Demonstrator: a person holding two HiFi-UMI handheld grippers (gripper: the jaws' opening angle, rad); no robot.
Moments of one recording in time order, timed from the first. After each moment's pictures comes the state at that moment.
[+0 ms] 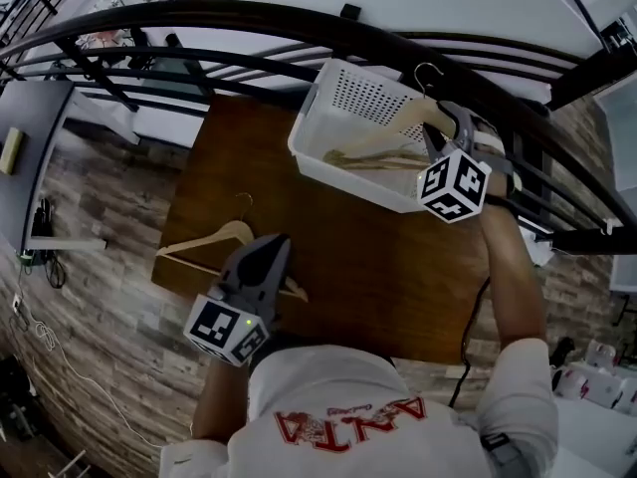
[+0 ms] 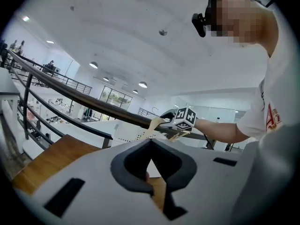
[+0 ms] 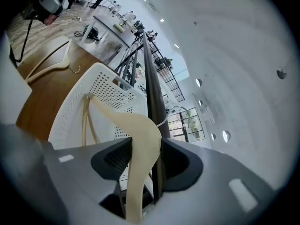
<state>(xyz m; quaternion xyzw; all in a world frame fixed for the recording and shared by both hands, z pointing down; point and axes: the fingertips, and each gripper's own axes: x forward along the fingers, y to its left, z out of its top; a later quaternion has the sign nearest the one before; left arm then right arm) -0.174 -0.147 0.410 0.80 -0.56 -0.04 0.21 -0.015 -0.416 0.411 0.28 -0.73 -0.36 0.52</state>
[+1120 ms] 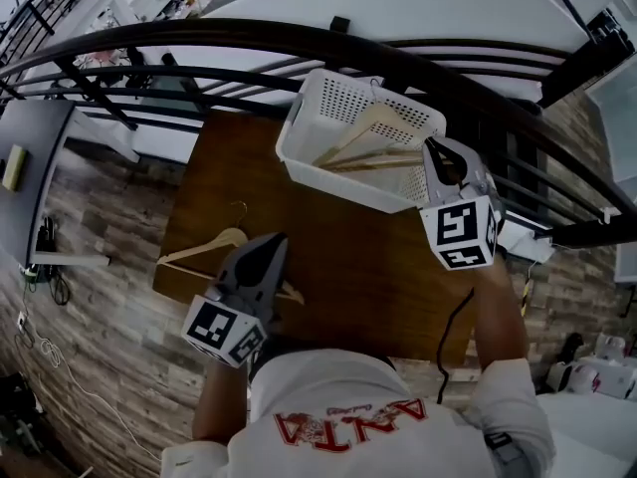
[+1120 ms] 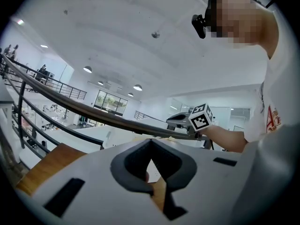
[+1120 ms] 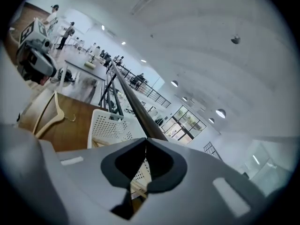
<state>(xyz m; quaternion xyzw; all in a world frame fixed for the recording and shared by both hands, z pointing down) -0.157 -0.146 0.383 0.81 -0.55 -0.04 0.18 0.006 -0.336 0.349 0.37 -0.84 -0.22 0.34</state>
